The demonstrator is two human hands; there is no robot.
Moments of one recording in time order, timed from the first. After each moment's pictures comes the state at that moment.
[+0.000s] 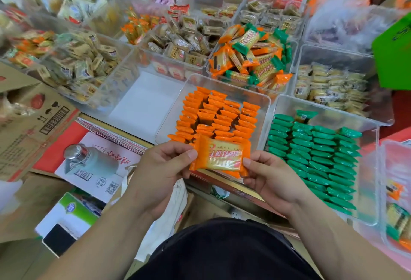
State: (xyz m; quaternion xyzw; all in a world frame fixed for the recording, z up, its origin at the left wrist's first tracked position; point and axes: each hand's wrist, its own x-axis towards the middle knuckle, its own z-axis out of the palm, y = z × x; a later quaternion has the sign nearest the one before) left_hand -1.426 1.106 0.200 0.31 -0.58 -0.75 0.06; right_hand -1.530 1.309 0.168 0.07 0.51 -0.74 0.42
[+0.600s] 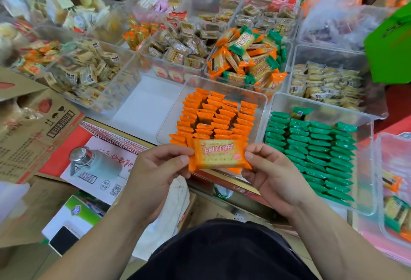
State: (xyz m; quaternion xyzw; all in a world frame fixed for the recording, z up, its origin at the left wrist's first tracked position) left_hand -1.402 1.115 0.214 0.29 -0.61 -0.73 0.10; right_hand -1.511 1.319 0.176 0.03 0.47 -0.80 0.38
